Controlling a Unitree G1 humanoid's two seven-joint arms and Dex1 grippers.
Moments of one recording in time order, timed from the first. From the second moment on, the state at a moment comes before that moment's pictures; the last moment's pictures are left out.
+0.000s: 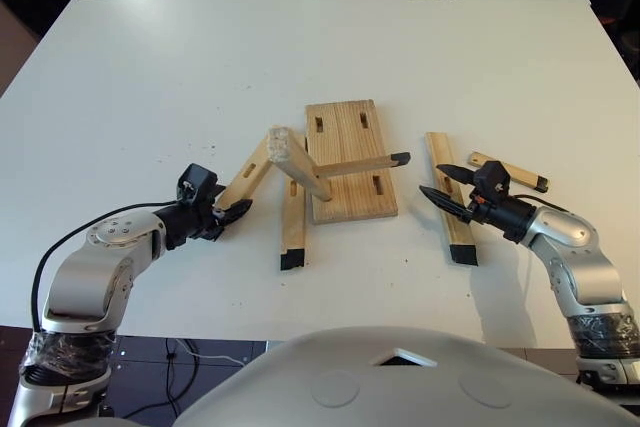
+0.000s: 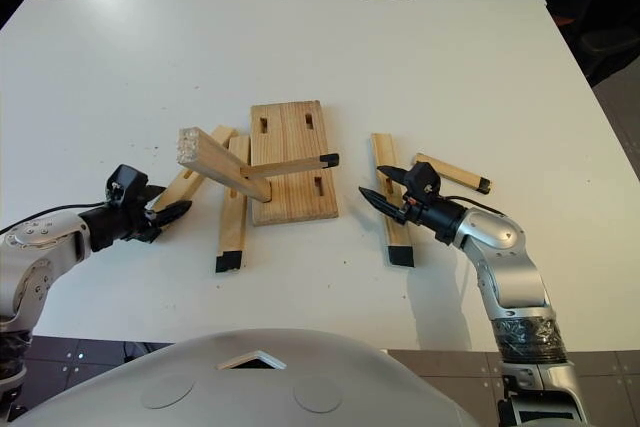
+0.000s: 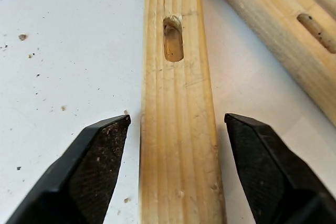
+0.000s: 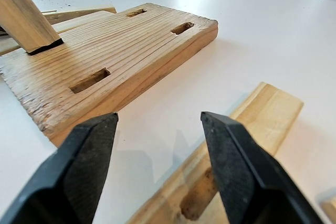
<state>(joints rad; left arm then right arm) 0.22 0.71 0.12 -0.40 -0.41 0.83 -0.56 0.16 -0.54 0.01 -0.12 0.31 0.17 0.83</state>
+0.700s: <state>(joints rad) -0.10 0.67 0.28 -0.37 -0.42 0.61 -0.52 -0.10 -0.58 -0.28 -0.11 0.62 0.34 0.83</state>
